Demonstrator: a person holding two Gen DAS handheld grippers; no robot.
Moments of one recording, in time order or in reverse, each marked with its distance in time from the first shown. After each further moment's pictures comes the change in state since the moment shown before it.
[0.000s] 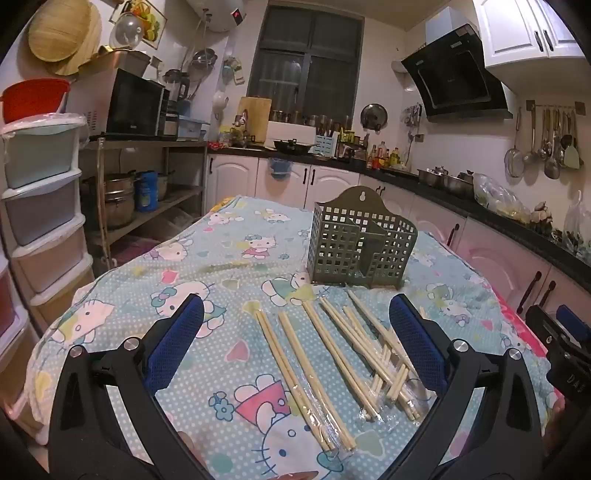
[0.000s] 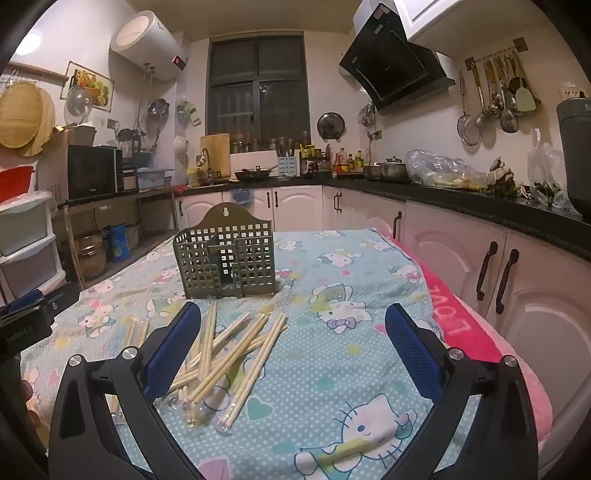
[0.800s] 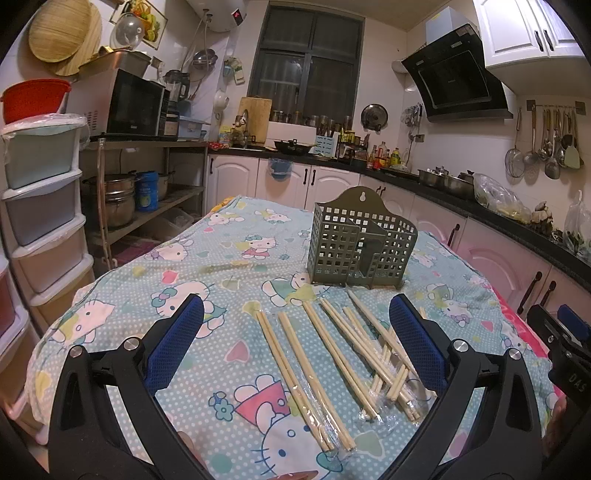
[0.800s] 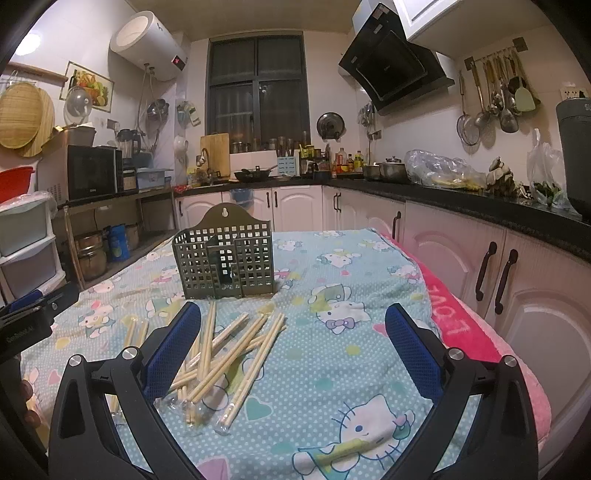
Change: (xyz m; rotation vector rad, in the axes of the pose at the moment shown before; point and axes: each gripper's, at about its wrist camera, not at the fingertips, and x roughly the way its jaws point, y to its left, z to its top) left arm -0.001 0.001 0.000 -0.011 -0.002 -0.007; right arm -0.002 0.000 0.001 0.009 0.001 0.001
